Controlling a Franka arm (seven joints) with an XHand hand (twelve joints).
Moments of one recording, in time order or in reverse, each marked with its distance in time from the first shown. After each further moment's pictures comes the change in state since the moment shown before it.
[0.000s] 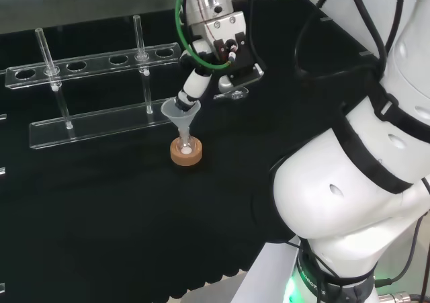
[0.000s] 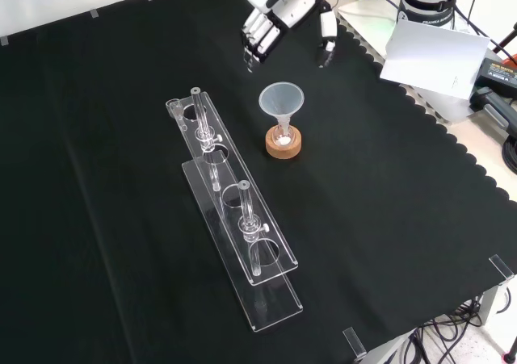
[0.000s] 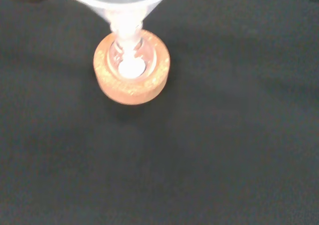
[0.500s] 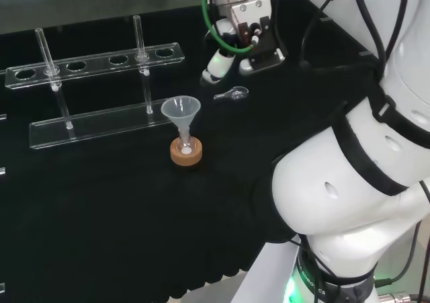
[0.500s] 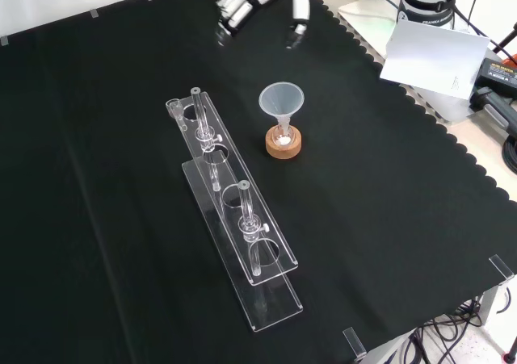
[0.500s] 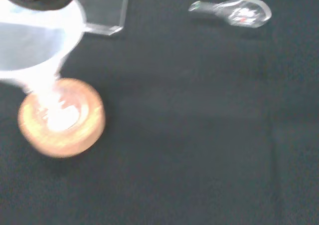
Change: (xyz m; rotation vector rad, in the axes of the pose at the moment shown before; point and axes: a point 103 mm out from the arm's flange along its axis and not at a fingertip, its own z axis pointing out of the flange) arm -0.051 0.005 -0.019 -0.081 0.032 0.085
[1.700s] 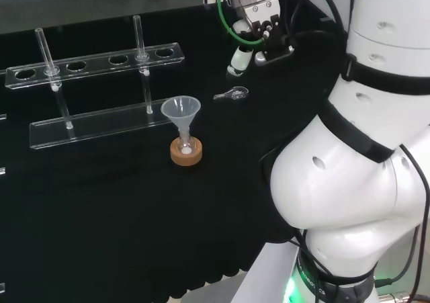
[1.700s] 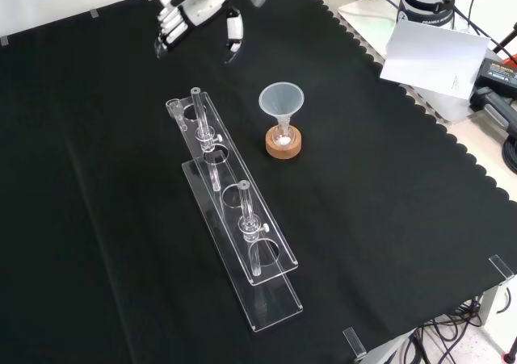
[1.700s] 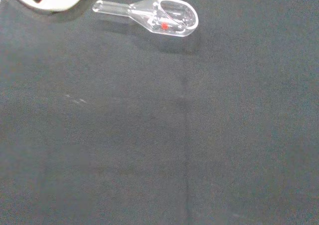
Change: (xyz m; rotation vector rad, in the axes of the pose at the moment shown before) arm -0.090 0.113 0.018 0.028 -0.057 0.098
